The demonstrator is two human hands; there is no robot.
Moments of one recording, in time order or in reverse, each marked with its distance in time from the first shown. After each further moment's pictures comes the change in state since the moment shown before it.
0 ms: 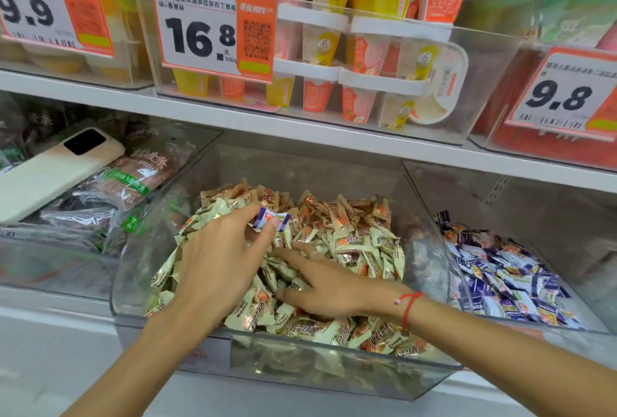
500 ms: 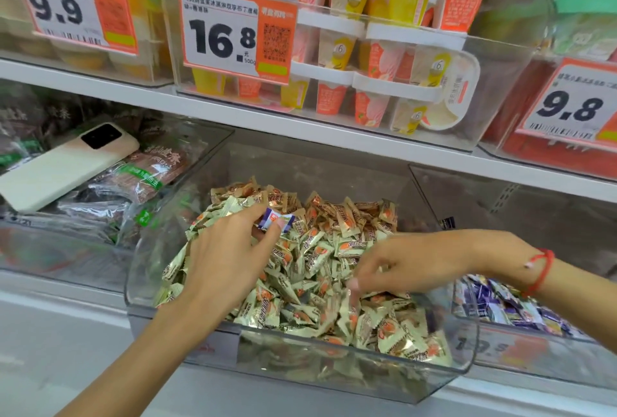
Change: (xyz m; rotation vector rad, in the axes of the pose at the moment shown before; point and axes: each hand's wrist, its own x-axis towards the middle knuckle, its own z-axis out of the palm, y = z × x) left_hand -0.002 -0.003 0.000 -0.008 -0.001 -0.026; right_hand -0.067 0.005 -0.083 -0.146 -0.321 -0.046
